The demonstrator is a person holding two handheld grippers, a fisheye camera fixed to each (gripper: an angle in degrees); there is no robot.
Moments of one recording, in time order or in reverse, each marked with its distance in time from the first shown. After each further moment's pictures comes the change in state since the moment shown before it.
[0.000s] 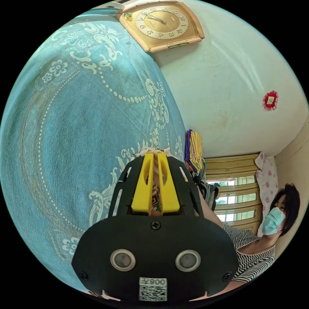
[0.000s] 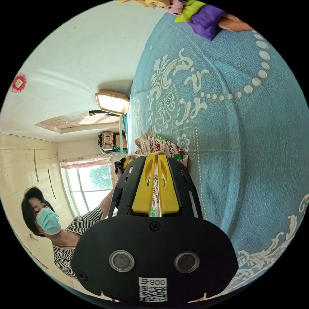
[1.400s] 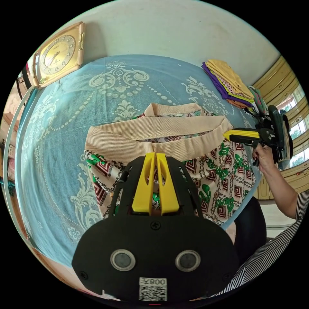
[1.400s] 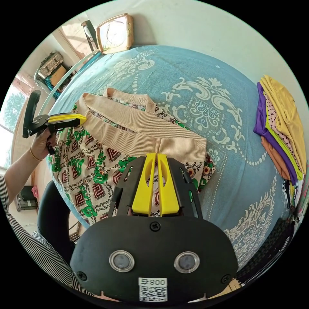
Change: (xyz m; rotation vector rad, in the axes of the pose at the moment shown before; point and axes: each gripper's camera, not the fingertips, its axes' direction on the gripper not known) left arm 0.216 0.047 0.230 -0.205 -0.683 0.581; right arm -0.133 0.083 0.289 -0.072 1.000 -0.560
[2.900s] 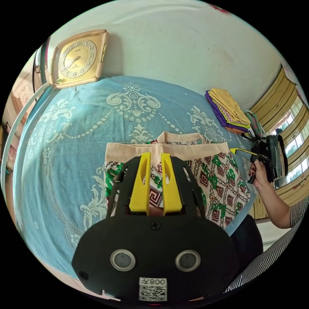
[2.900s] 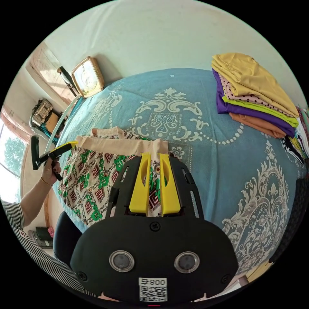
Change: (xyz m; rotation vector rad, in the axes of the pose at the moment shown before) left arm -0.030 0.027 -0.033 0.204 0.007 -0.099; right arm 0.072 0.061 -0.024 0.211 -0.074 0.304
